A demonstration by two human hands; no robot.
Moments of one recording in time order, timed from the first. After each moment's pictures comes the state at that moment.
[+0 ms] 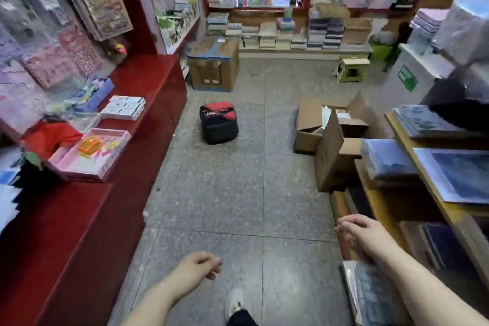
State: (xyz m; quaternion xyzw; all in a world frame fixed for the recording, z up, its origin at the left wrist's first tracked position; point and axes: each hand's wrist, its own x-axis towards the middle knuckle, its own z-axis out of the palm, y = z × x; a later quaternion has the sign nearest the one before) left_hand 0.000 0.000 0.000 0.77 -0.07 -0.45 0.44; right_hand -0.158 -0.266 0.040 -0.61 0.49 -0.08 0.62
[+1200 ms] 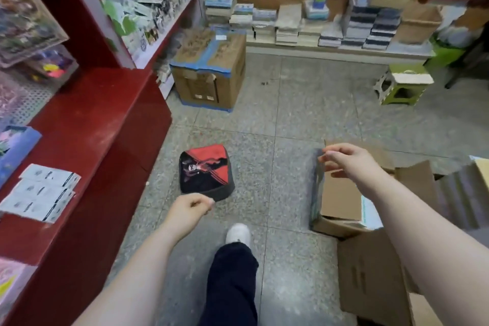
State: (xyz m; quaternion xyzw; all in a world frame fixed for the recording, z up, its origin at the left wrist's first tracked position) left_hand 0.581 -0.465 0.003 0.85 -0.11 -0.29 0.43; right_hand 0.474 -0.739 0.071 -0.70 0.40 -0.04 0.59
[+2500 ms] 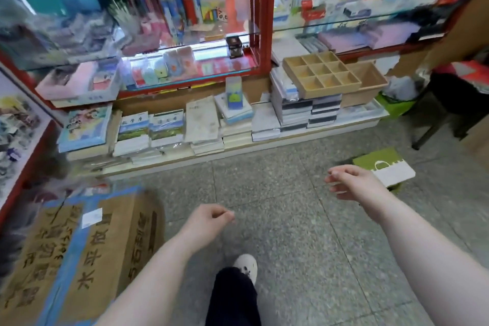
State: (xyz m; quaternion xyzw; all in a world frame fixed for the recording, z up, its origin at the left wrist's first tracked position) left_hand 1.205 -1.313 0.032 0.82 -0.33 -0.39 0.26; right_hand 1.008 -1.511 0.056 -0.59 0.52 -0.16 0.59
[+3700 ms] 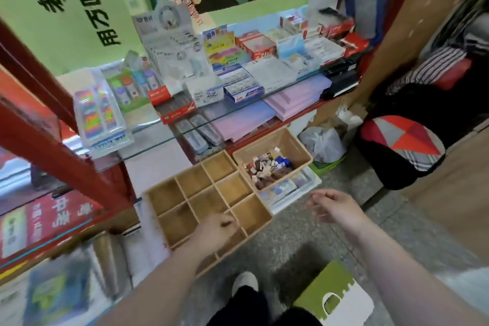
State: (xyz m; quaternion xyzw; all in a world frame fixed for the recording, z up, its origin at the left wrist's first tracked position) left_hand 1.286 -2.169 -0.001 0.75 -0.49 -0.44 0.11; right_hand 1.065 -2.253 0.038 -0.46 0.64 -0.21 0.58
